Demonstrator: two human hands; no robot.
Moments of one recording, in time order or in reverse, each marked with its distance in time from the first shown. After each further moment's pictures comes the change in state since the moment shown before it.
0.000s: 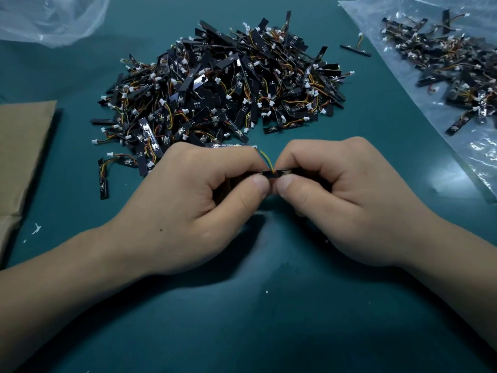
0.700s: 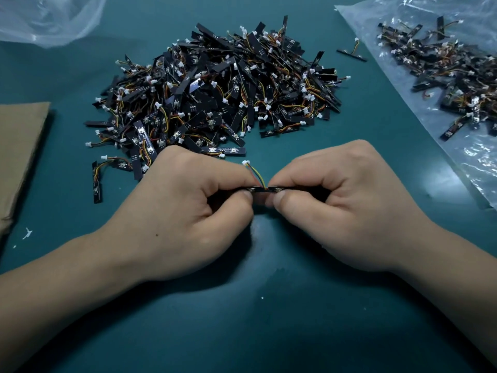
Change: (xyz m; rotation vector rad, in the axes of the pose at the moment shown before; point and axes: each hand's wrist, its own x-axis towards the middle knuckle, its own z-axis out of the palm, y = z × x) left_hand -0.001 -0.004 0.001 0.044 -0.088 -0.036; right_hand 0.000 0.003 -0.001 -0.057 0.002 -0.041
